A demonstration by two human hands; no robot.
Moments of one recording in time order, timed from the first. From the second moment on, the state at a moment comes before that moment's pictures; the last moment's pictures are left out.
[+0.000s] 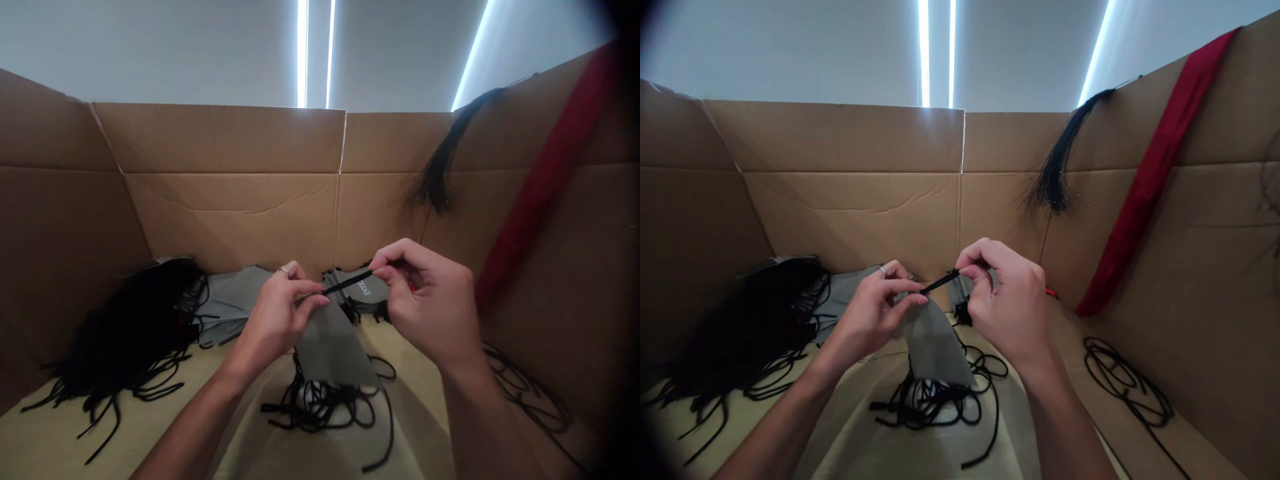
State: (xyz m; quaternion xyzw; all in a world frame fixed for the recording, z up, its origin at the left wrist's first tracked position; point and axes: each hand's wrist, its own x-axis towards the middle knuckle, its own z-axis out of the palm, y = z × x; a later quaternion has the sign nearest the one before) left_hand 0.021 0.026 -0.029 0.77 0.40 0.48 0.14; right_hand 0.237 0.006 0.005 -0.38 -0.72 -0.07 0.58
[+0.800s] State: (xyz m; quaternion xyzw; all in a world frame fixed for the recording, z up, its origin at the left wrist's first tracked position) left_hand 0.006 -0.002 -0.007 0.73 0.39 0.42 0.37; right_hand 0.214 -0.007 -0.006 -0.17 -0.88 -0.12 0.43
